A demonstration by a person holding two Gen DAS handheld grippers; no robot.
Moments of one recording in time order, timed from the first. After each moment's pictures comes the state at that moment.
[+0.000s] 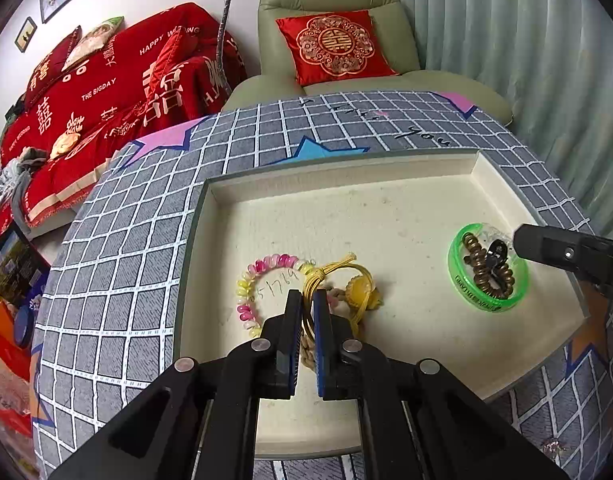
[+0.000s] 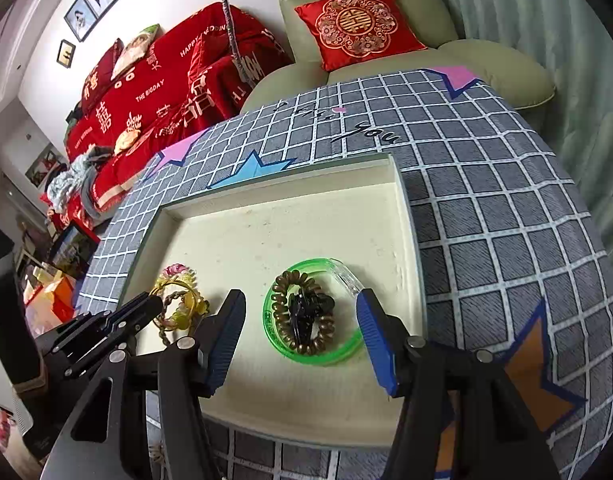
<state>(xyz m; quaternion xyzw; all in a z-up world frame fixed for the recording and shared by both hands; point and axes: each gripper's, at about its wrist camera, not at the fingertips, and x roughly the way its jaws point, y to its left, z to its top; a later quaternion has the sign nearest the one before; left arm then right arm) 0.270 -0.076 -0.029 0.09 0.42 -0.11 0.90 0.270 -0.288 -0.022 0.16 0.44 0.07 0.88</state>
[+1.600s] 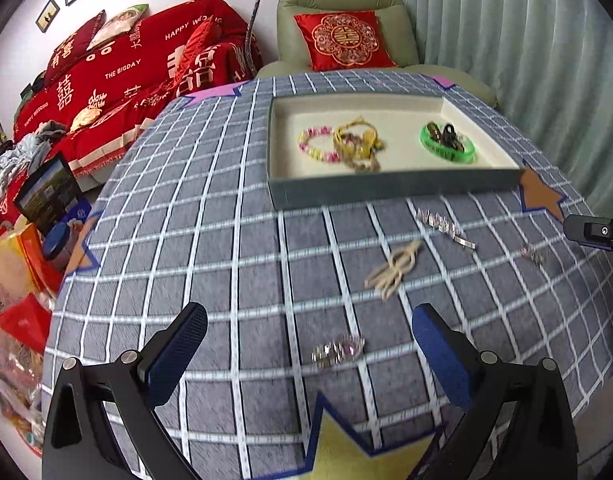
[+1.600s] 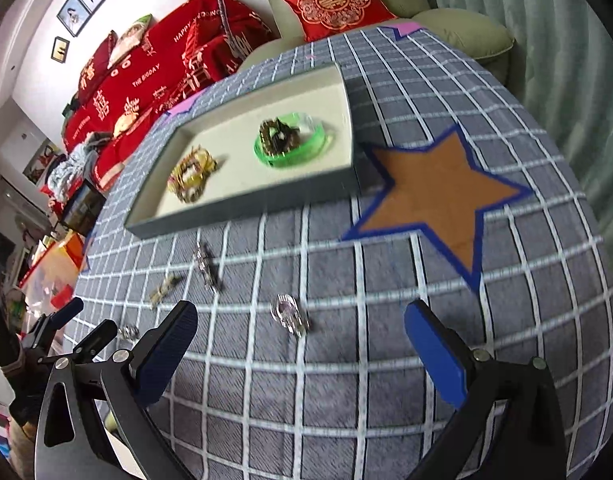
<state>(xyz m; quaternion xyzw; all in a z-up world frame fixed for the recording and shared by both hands) 0.104 0.005 -0.037 0.07 0.43 -0.10 0.89 0.109 -0.297 -0.044 0.17 0.49 0.05 0.86</state>
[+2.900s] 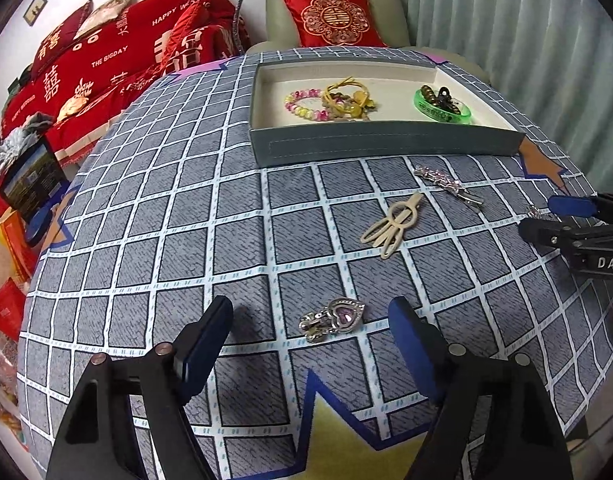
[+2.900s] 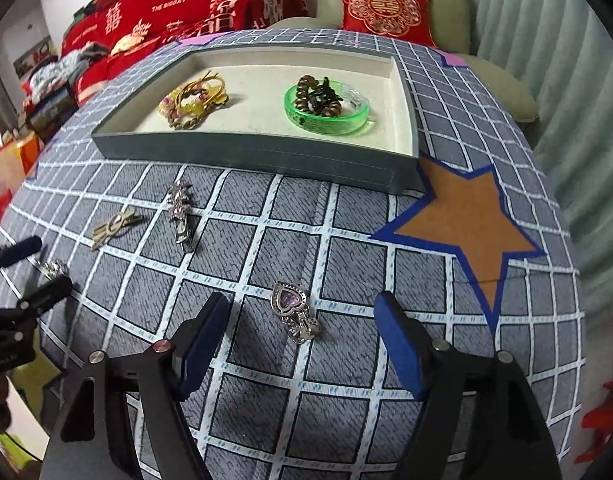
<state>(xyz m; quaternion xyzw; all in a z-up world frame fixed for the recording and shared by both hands) 0.102 0.002 -0.065 0.08 0.45 -0.12 0.88 0.126 -0.238 -0.067 -0.03 0.50 0.04 0.86</state>
